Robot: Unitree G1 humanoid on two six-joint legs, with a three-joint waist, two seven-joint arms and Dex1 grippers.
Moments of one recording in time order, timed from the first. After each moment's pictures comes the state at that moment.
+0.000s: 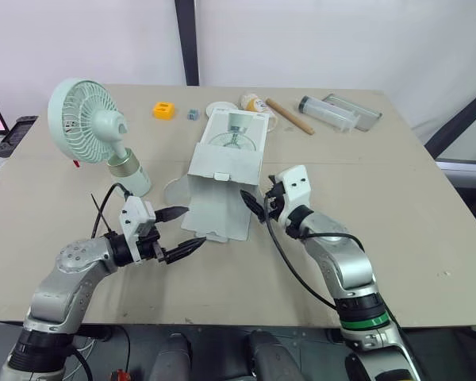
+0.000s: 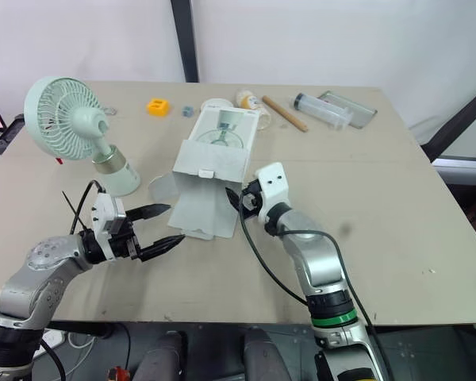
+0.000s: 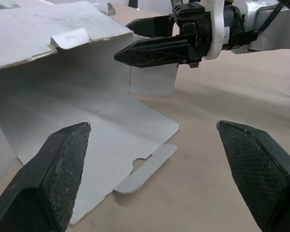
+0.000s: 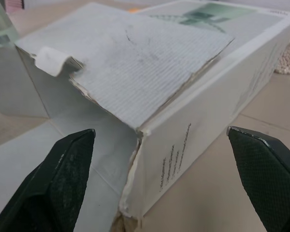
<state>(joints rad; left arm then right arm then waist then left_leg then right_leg) -0.15 0.56 0.01 -0.25 -0.50 0.30 -0.92 -0.43 -0.20 0.10 -0.10 0.16 0.49 0.32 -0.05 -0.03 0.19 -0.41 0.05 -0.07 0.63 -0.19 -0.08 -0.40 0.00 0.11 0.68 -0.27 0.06</state>
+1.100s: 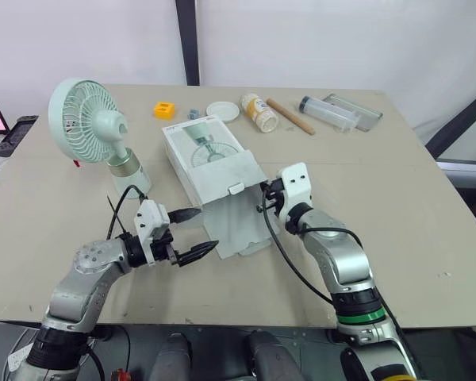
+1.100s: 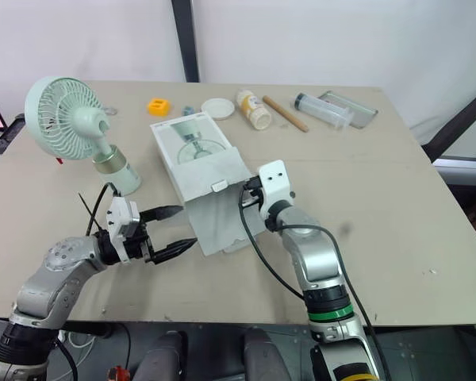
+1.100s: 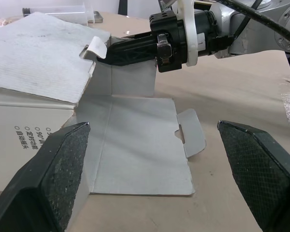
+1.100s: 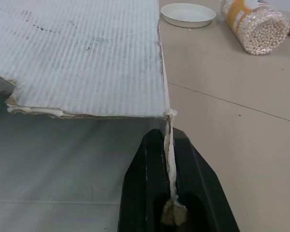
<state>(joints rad) -0.17 0.50 -0.04 -0.22 -0.45 0.26 -0.93 -0.46 -0.19 0.08 -0.08 0.11 0.55 0.27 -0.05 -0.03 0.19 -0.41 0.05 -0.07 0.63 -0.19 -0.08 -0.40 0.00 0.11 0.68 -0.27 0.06</state>
